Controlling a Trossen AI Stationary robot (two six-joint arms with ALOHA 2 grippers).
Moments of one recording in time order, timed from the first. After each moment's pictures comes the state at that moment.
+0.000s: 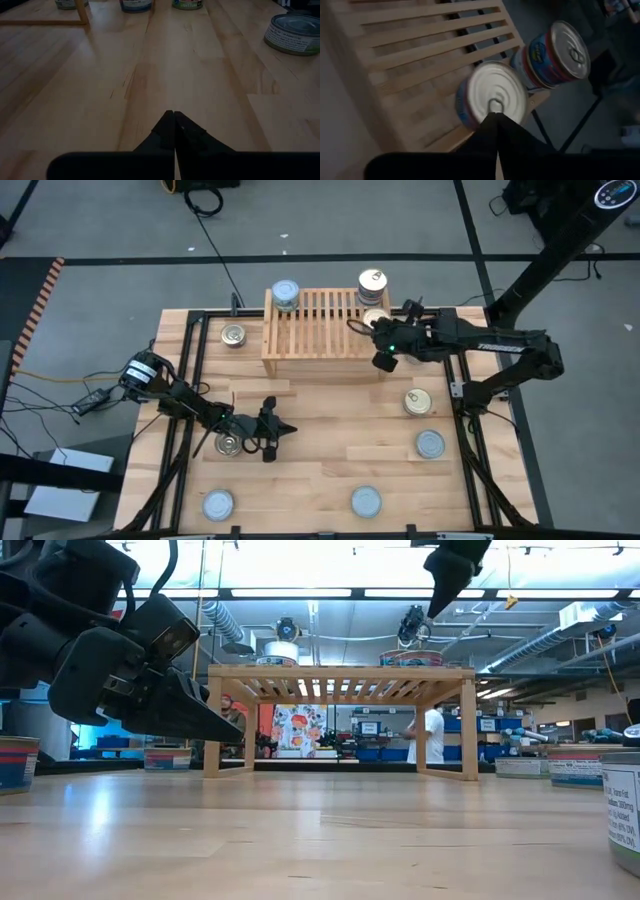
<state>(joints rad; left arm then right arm) -0.38 1.69 0.33 0.97 -0.40 -0.17 -0.12 1.37 1.41 -1.10 0.68 0.11</state>
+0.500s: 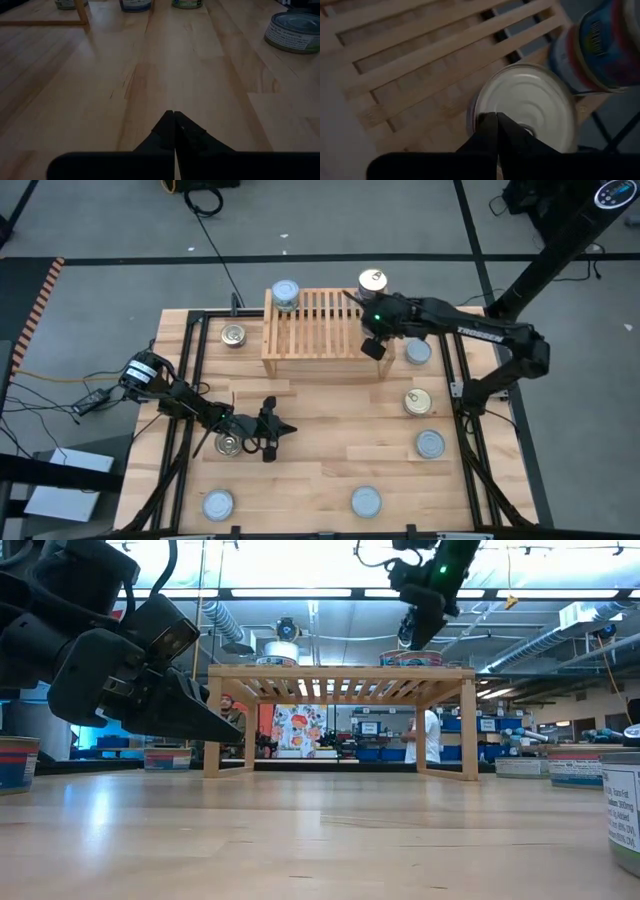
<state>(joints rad) -0.38 1.69 0.33 0.96 -0.40 -0.17 -0.36 1.48 1.41 -0.98 0.34 0.05</state>
